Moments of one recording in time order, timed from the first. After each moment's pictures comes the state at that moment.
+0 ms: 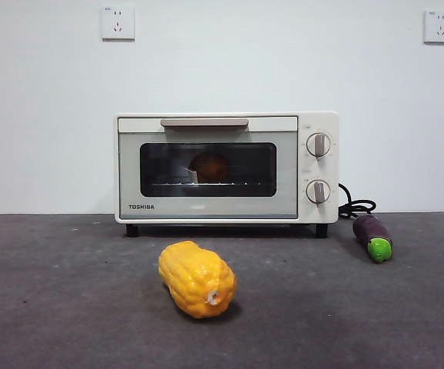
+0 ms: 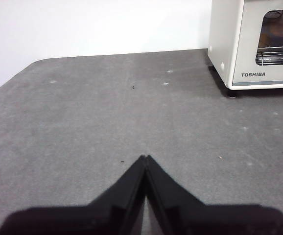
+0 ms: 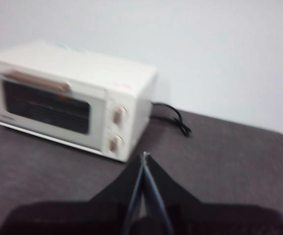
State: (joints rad) left arm 0.03 0.01 0.02 -0.16 -0.07 0.03; right arm 0.16 0.37 0.65 -0.39 -0.02 -0.20
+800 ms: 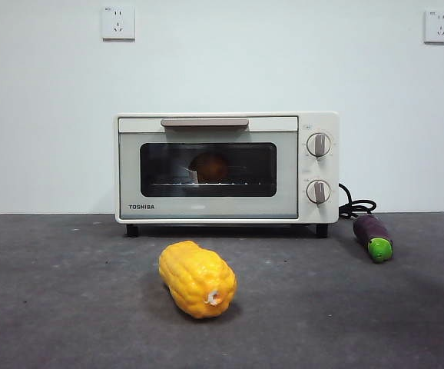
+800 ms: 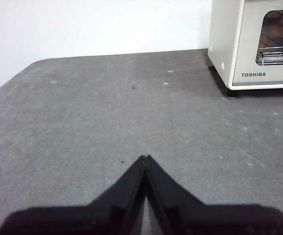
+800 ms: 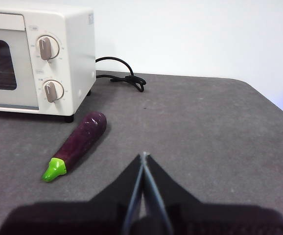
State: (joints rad) left arm 0.03 0.01 0.02 -0.16 -0.07 0.03; right arm -0.06 0.02 0.06 -0.12 -0.03 -0.12
